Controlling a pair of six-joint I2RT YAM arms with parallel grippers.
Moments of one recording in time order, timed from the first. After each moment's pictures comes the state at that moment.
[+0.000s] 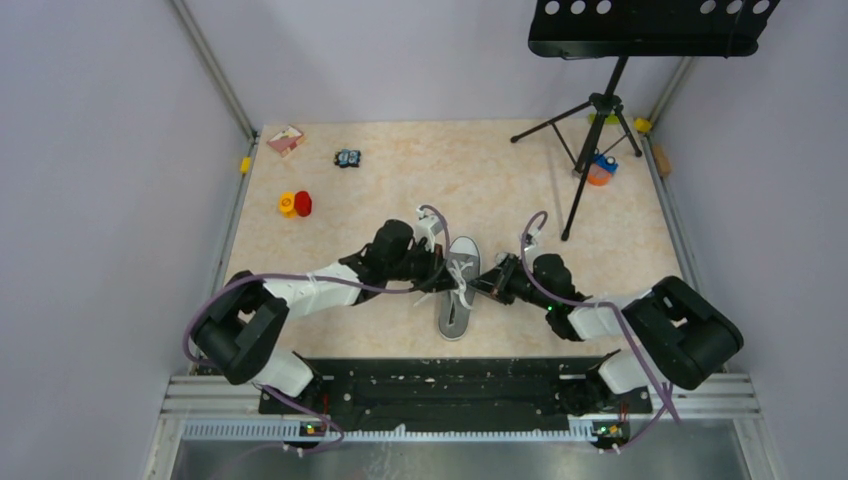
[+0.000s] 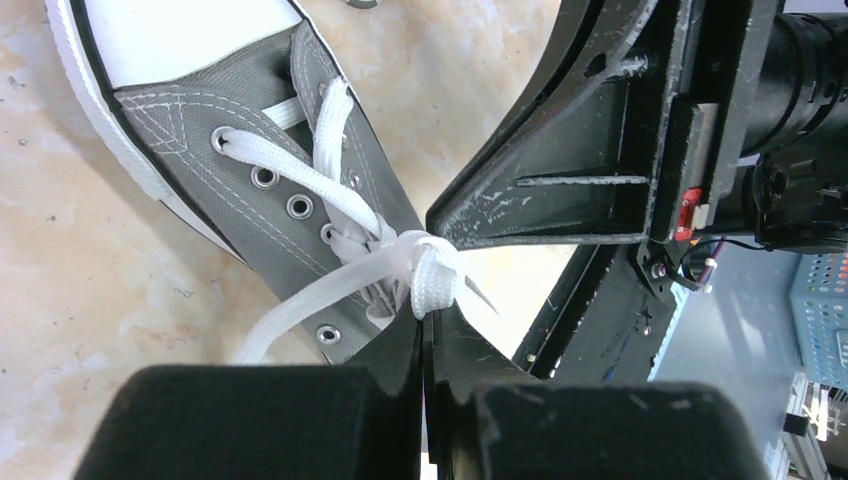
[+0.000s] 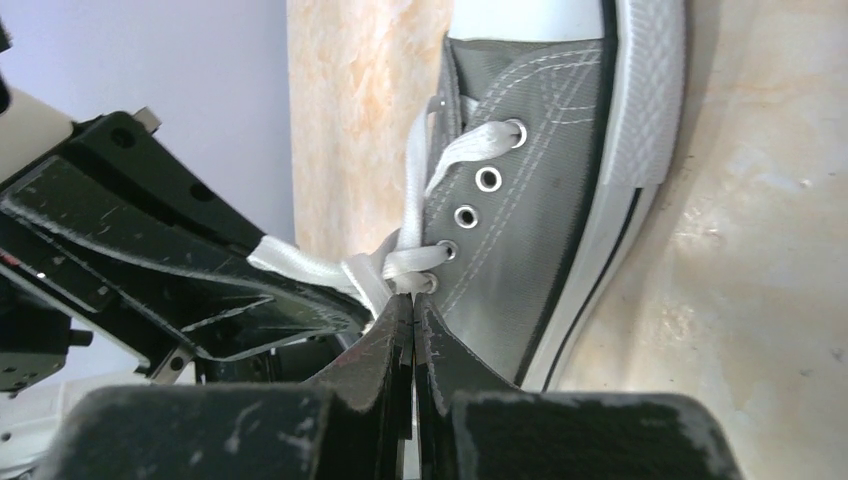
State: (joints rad) left arm -0.71 1.49 0.71 0.20 0.48 -0.49; right arm 0.59 1.42 0.24 0.84 -0.33 1.13
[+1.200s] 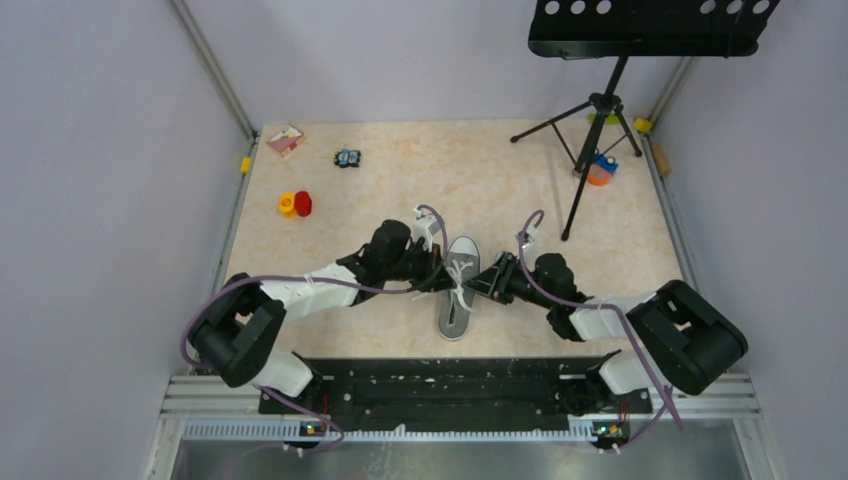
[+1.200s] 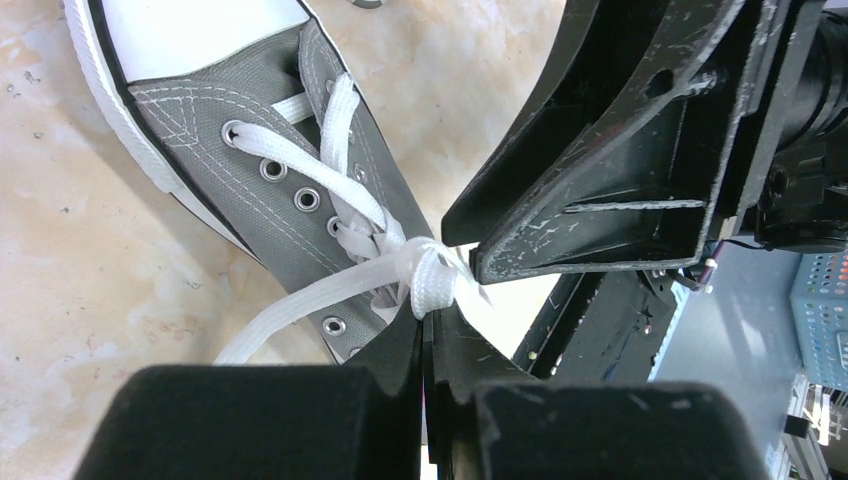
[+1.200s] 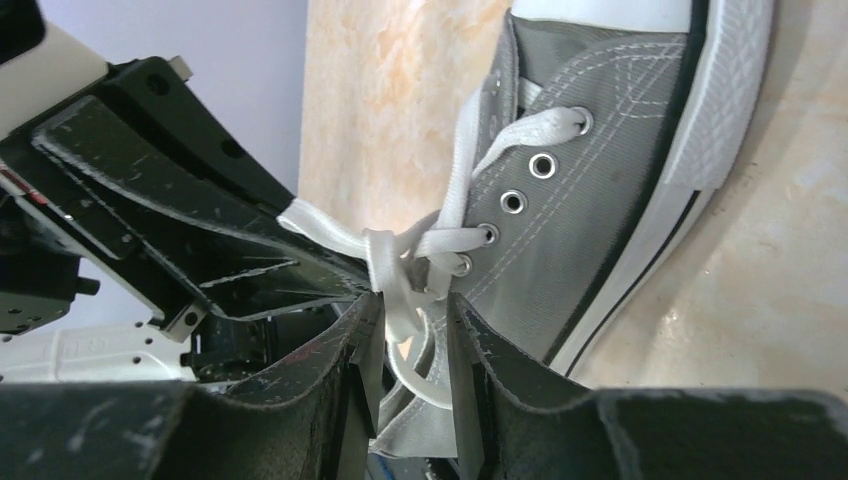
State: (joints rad) left arm -0.70 1.46 0.69 0.20 0.48 -0.49; right arm 0.59 1.39 0.24 0.83 -0.38 1.07
